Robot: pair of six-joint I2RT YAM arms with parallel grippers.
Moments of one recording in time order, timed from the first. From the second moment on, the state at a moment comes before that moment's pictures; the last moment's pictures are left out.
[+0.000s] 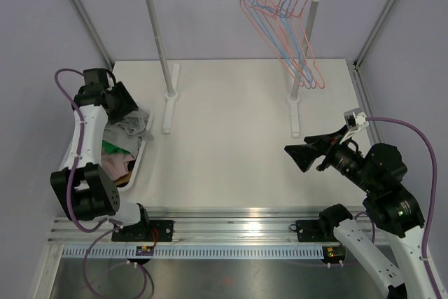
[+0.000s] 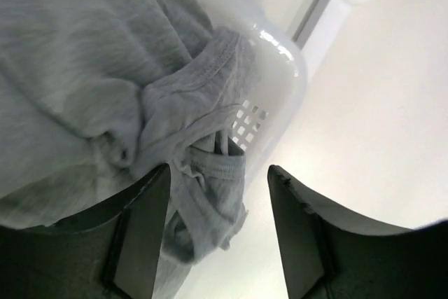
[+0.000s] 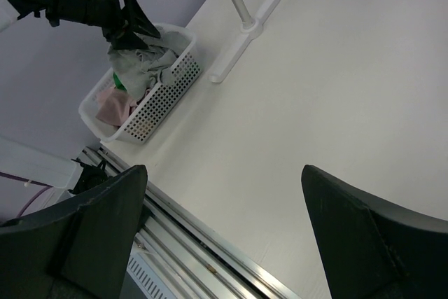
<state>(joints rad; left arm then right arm) 0.20 1.50 1.33 -0.80 0.07 -0.38 0.40 0.46 0.96 -0.60 -0.30 0.46</state>
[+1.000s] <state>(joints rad) -0.14 0.64 1.18 -1.02 -0.23 -0.32 0.40 0.57 1.27 -1.06 0.30 0.32</state>
